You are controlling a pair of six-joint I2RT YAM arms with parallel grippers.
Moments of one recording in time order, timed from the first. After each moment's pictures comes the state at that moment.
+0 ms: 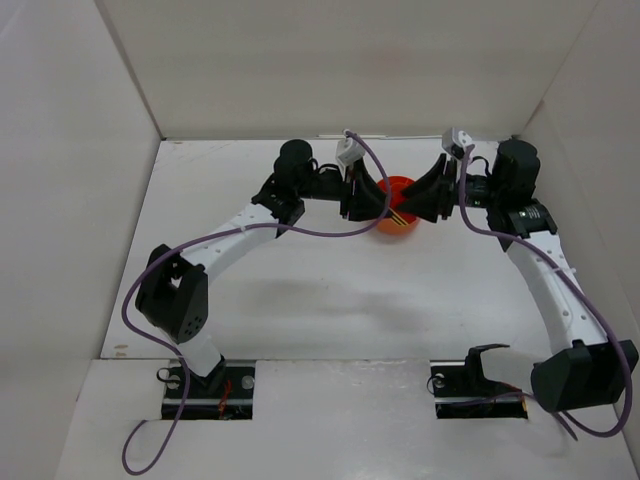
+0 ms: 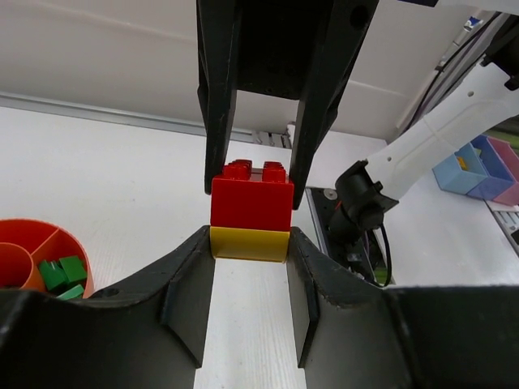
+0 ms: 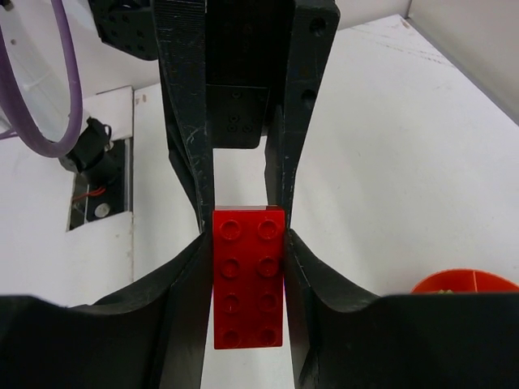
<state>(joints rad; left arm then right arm) -0.63 1.66 1.32 0.41 1.06 -0.35 0.12 1.19 1.17 -0.19 -1.19 -0.08</state>
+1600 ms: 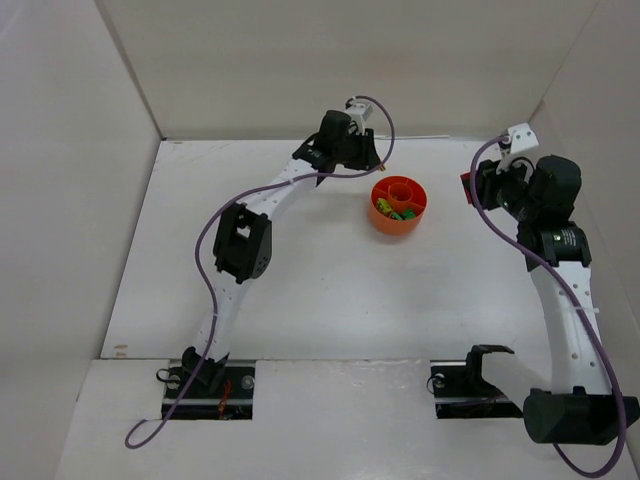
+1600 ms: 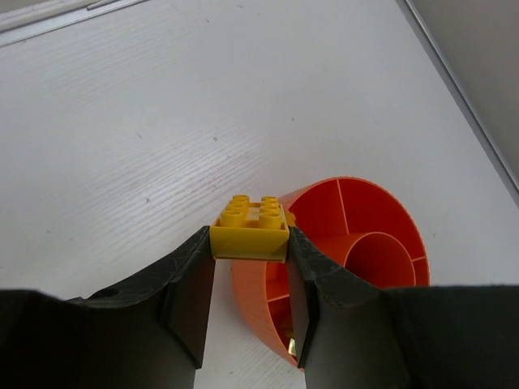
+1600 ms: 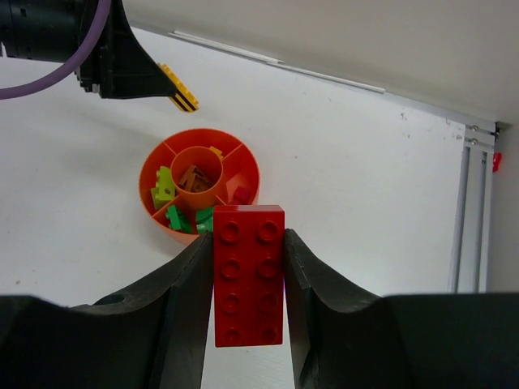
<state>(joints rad) -0.56 2.33 2.16 -0.26 0.29 -0.32 -0.04 1.01 1.17 -0.42 -0.35 -0.14</state>
